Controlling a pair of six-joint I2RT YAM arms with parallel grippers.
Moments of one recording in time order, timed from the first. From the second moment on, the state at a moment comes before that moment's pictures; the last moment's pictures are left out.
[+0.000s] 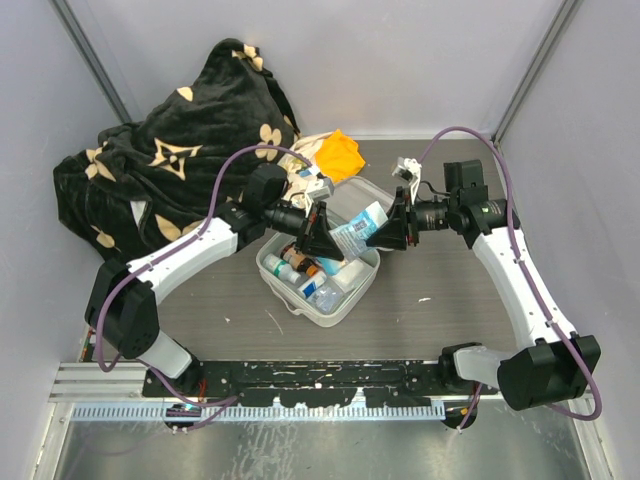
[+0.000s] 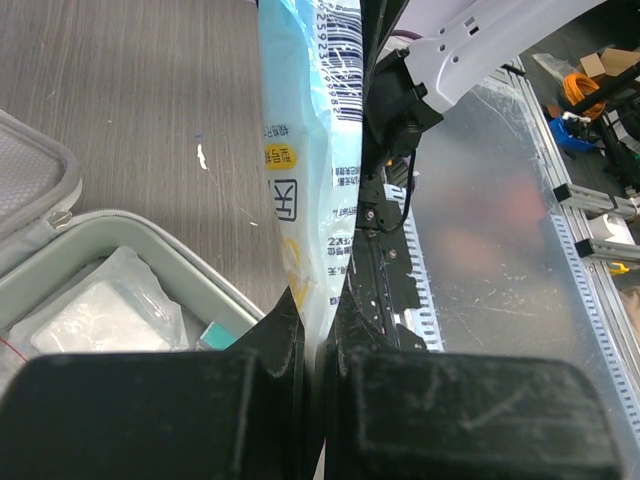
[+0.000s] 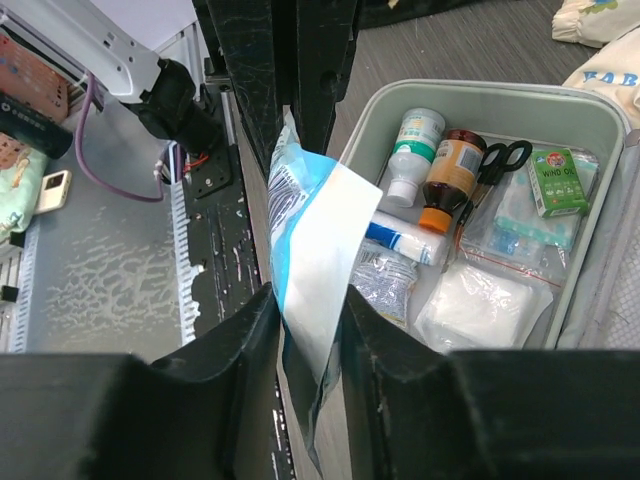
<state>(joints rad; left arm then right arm) -0.64 1.55 1.20 -0.12 1.13 -0.04 0.17 1.21 1.20 -0.78 -1.17 -0.32</state>
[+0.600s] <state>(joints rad) -0.57 1.54 1.20 -0.17 1.01 -0.01 0.01 1.23 1.17 -0.73 -1.21 -0.34</state>
